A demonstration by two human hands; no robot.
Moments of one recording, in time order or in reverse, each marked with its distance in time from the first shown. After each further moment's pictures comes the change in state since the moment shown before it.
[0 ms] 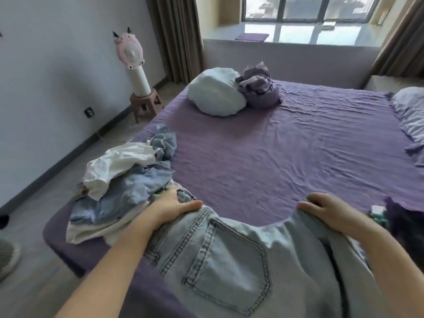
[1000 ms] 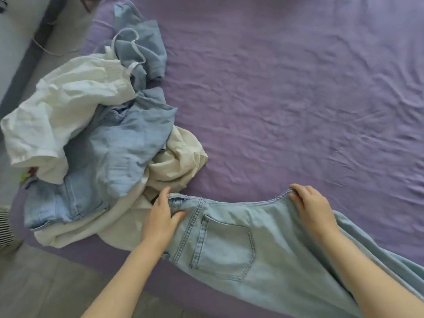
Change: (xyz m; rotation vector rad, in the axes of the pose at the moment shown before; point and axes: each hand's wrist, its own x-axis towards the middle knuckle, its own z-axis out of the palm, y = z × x) left_hand 0.200 -0.297 0.055 0.338 0.077 -0.217; right_hand 0.206 0.036 0.352 -0.053 0.031 0.274
